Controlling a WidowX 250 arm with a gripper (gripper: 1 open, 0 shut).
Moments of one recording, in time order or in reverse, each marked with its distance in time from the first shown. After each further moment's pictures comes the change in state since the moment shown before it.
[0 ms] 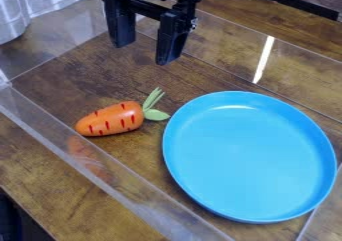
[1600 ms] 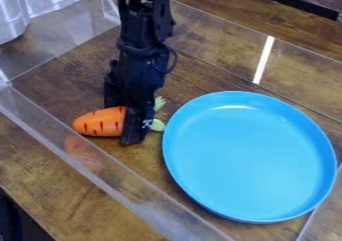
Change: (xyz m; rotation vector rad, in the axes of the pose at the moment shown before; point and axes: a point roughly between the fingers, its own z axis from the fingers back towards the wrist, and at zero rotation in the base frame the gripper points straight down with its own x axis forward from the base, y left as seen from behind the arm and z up) arm -0.001 0.027 -0.115 0.025 0.125 -0.443
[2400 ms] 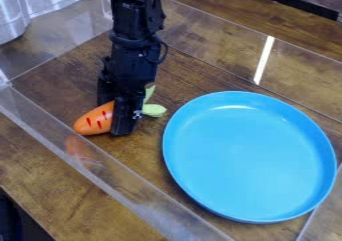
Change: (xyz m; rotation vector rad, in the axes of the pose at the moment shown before) arm -0.002 0.015 0.000 -0.038 0.006 -0.001
